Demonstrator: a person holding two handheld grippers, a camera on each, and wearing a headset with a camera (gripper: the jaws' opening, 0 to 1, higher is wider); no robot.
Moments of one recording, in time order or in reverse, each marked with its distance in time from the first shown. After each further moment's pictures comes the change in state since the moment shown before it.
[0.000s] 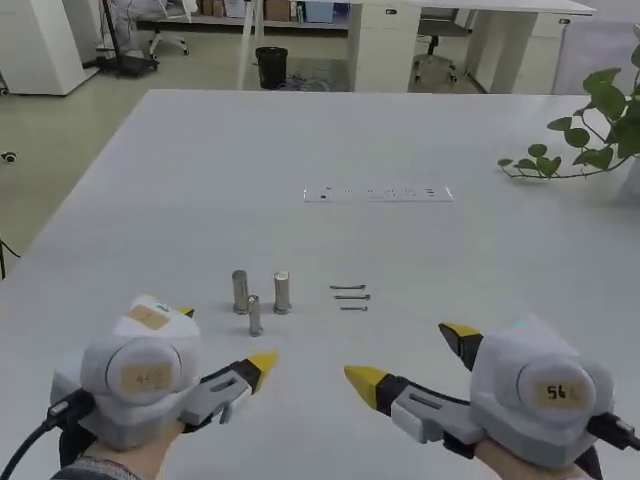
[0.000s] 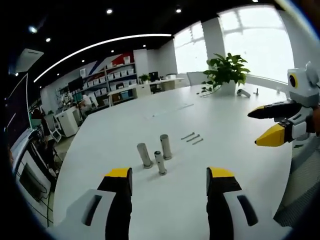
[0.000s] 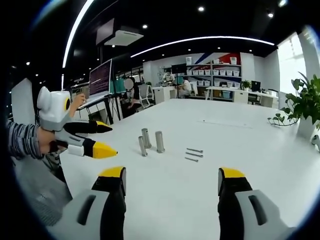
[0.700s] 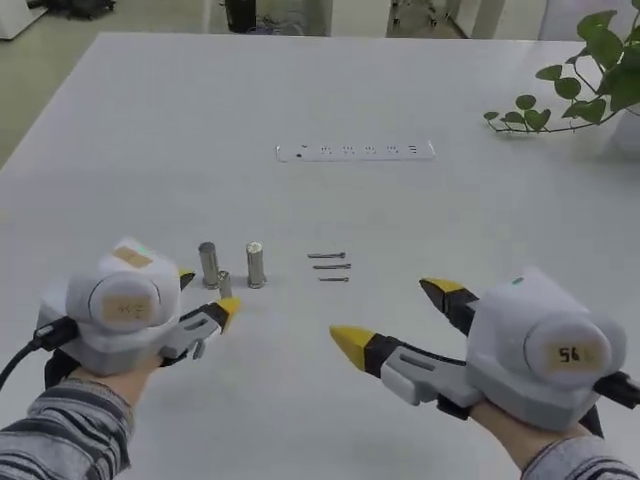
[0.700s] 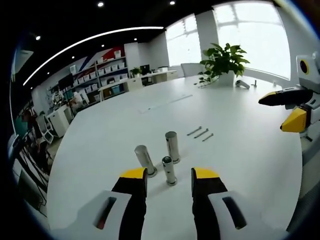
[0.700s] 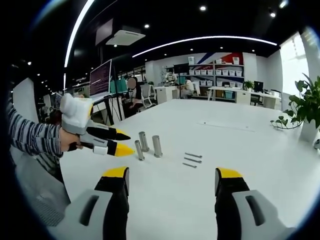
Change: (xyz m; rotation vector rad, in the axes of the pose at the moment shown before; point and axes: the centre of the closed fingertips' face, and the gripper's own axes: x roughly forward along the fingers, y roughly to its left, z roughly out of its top) left arm 0.066 0.021 -0.010 0.034 0.063 -0.078; right arm 0.016 -0.008 0.009 -0.009 0.011 0.020
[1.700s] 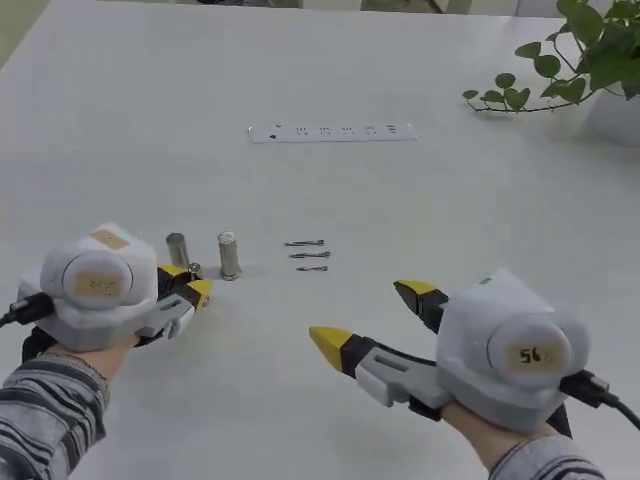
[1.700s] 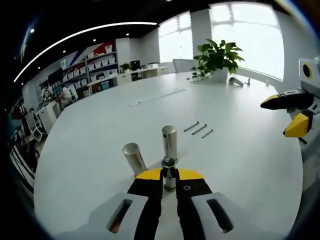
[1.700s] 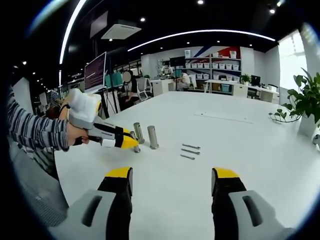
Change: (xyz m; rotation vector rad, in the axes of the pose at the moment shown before) left arm 0.026 -0.007 -0.009 -0.016 0.029 -0.105; right arm 0.009 -0.003 -0.019 0.015 0.062 -0.032
